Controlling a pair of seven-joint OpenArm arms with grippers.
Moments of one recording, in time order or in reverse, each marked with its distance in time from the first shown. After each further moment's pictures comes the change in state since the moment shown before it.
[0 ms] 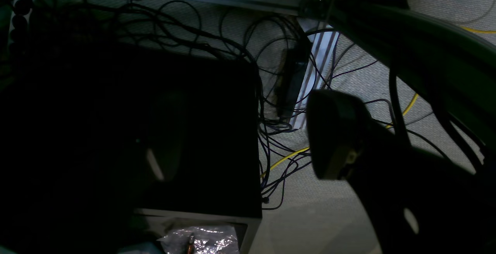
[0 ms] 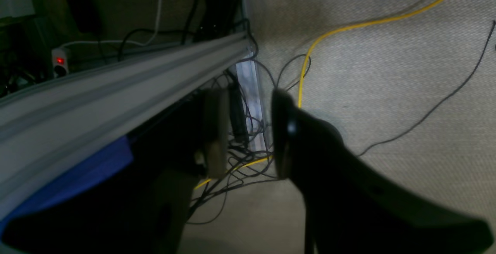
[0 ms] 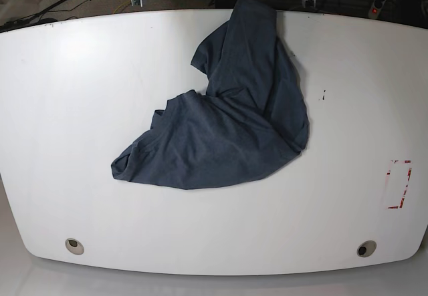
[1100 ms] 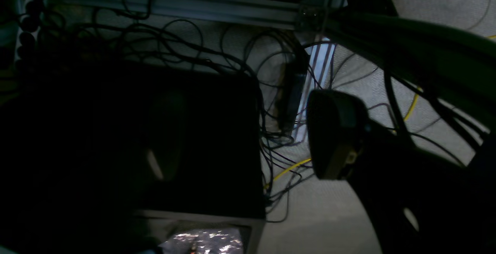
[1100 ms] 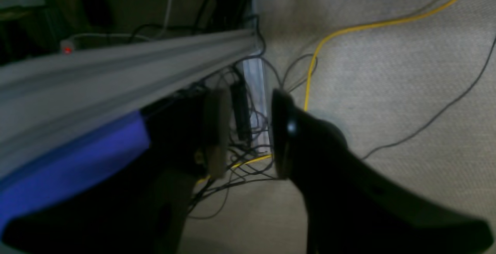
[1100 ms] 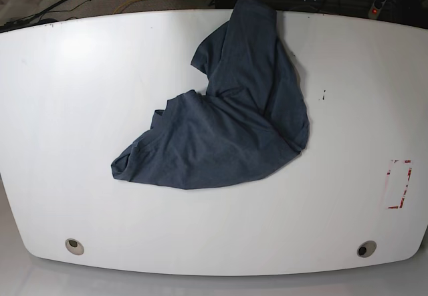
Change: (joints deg) left arm 12.4 0.8 -0.2 18.9 -0.2 0.1 0.2; right arm -8.5 0.0 -0.1 11.5 0.0 -0.2 -0.6
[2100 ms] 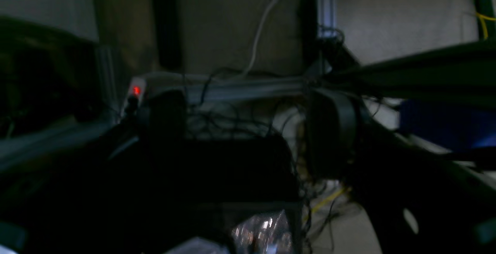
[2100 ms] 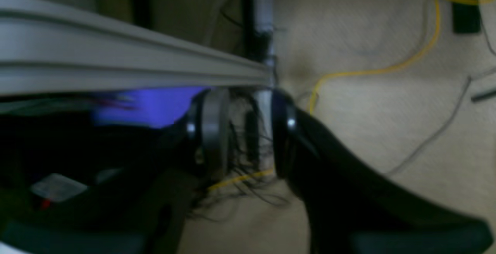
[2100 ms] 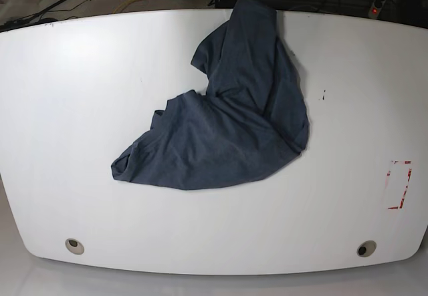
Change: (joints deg) left arm 40.9 -4.2 -0.3 64.6 -0.2 0.2 0.9; right arm -38.3 0.8 8.2 52.6 0.6 -0.1 -0.5
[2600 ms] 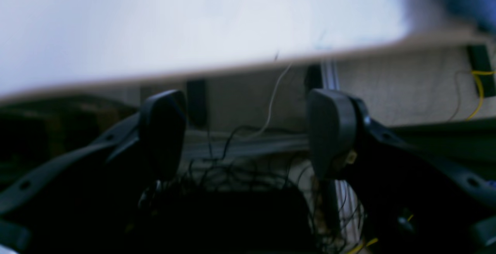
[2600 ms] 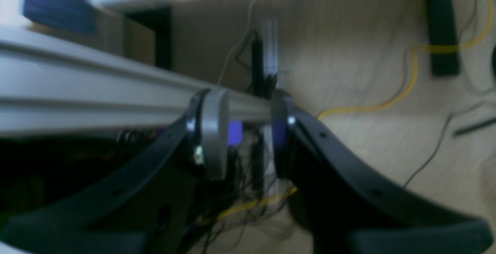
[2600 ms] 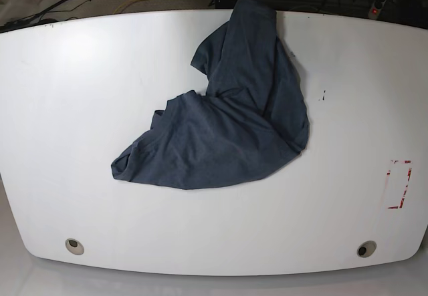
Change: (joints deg) left arm 9.0 0.2 -5.9 21.6 0.0 -0.2 -0.2; right arm -14.4 -5.0 6.1 24.4 0.0 0.9 -0.2
